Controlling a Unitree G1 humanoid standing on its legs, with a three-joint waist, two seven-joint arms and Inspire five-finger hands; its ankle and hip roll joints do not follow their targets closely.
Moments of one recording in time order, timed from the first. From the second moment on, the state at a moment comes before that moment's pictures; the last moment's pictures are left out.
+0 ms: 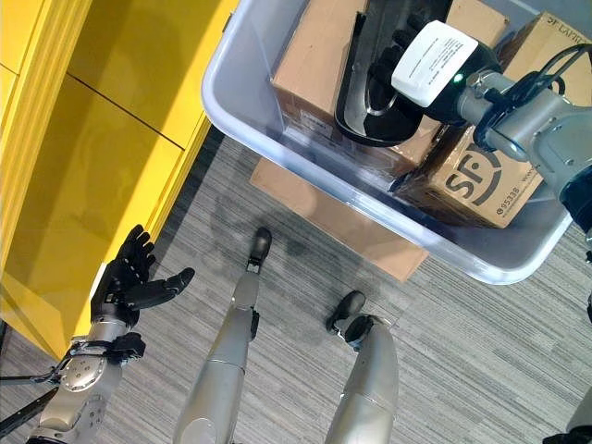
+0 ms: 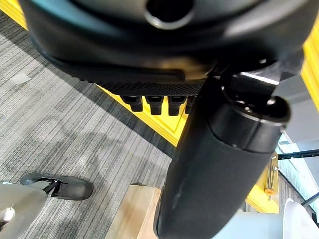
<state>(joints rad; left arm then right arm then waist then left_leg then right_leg) 0.09 0.57 -0.13 0.08 -0.58 -0.26 0.19 -1.61 -1.17 1.38 0.70 -0.86 -0.21 -0.24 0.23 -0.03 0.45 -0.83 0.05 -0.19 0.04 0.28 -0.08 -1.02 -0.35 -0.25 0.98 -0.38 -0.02</state>
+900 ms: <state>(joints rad) 0.10 0.49 -0.13 0.06 -0.59 -0.29 0.21 -1.63 -1.16 1.29 0.71 -0.85 -0.15 -0.34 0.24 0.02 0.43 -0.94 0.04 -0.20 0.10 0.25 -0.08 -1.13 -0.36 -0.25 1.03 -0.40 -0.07</state>
